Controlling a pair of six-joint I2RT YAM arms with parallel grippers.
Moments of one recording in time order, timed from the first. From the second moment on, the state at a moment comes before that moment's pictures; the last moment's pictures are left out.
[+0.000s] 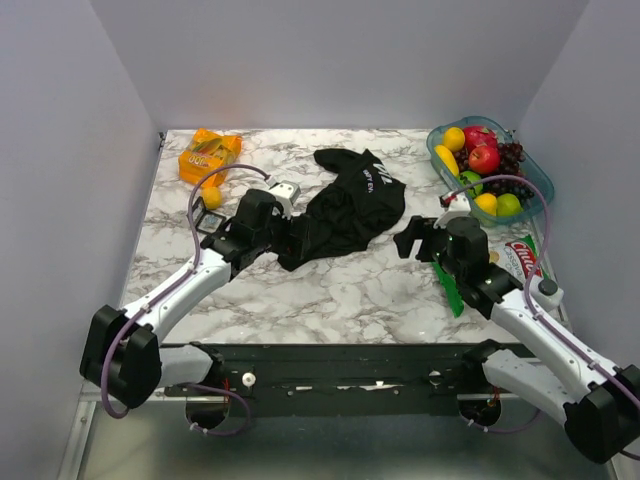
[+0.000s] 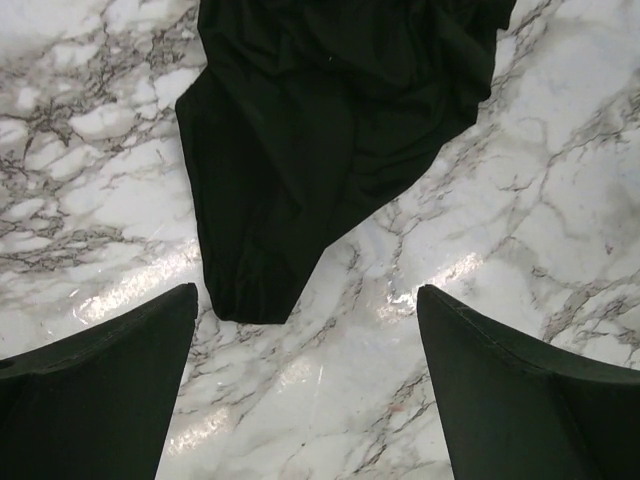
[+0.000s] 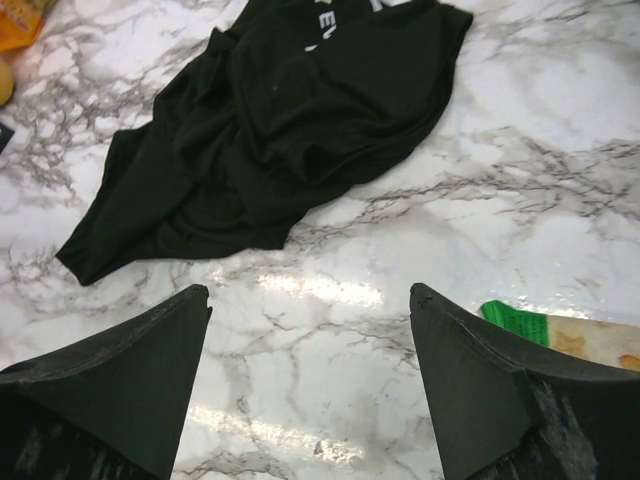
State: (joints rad) left arm -0.51 1.22 0.86 -0.25 0.11 -0.15; right arm 0.45 0.88 0.60 -0.11 0.13 0.35
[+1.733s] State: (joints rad) left arm -0.53 1.59 1.01 -0.34 0.16 -0.20; right arm 0.59 1.75 1.14 -0.17 0.35 0.40
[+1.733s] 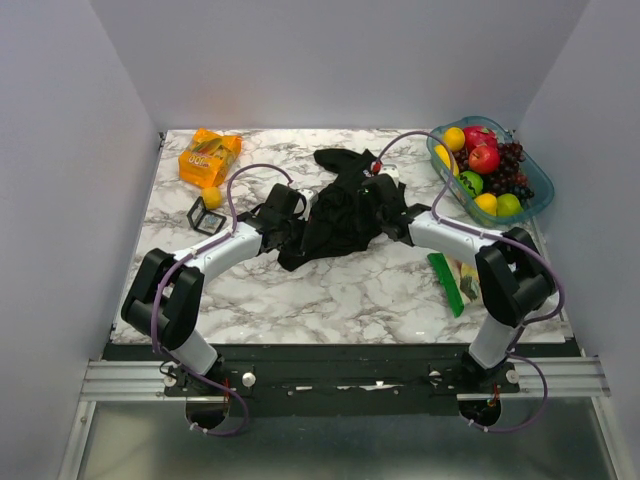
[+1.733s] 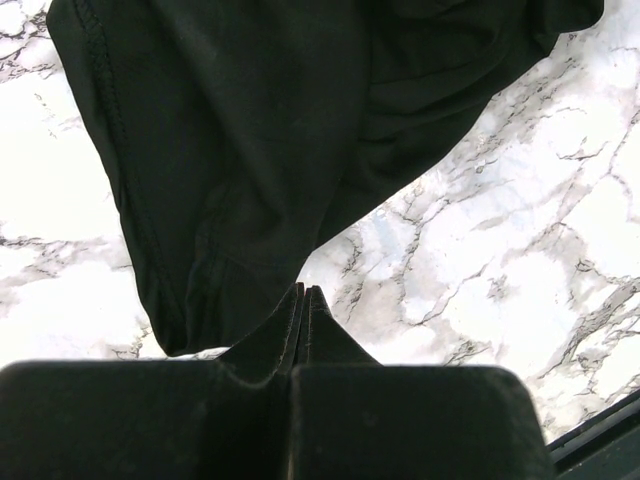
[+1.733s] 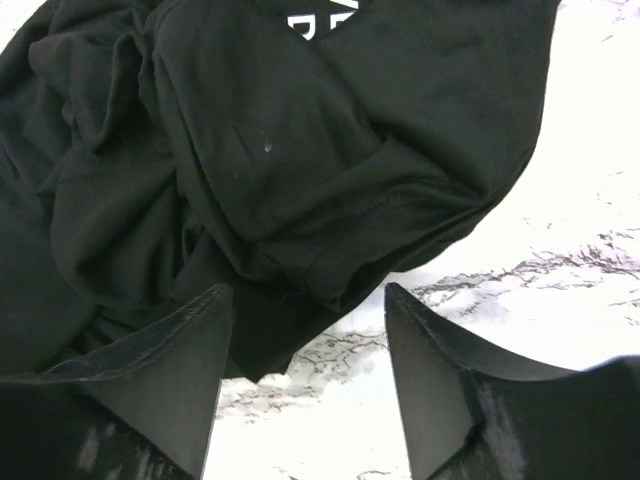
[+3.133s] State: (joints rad) left arm -0.40 1.22 0.95 -0.25 0.02 -0.09; right arm 0.52 1.21 1.29 -0.31 0.41 0.21
